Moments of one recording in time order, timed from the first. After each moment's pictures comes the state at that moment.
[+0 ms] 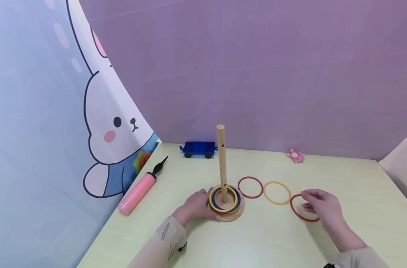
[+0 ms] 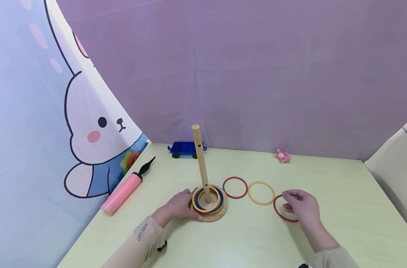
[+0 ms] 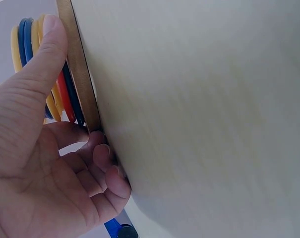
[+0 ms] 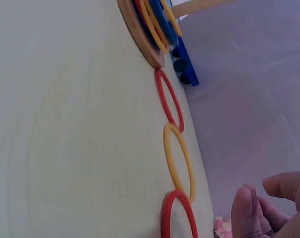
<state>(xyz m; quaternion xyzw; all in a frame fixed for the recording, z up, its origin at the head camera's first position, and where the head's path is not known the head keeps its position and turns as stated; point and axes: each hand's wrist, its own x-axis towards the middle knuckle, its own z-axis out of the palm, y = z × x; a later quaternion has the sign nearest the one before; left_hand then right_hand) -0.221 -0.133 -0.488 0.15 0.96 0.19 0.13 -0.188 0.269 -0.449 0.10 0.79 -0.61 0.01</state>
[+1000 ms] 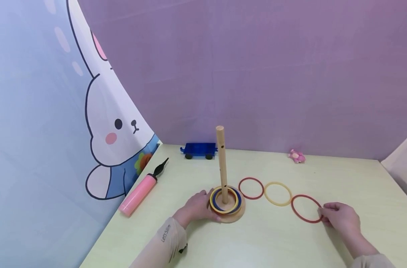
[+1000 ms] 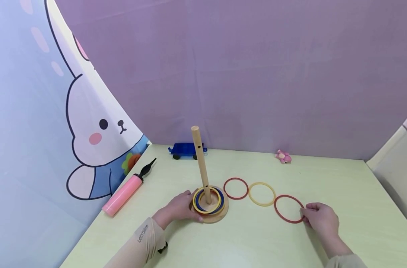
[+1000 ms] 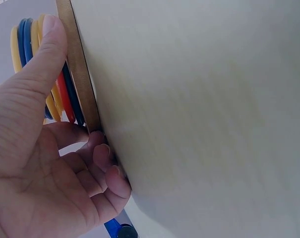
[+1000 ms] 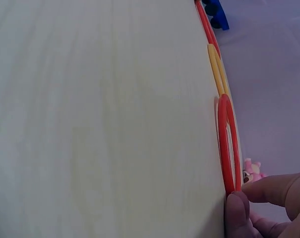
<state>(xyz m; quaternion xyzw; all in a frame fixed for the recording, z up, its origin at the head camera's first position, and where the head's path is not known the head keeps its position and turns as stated) -0.221 -0.133 -0.490 0.14 0.96 0.19 0.14 -0.183 0.323 -0.478 0.15 0.87 -0.47 0.03</state>
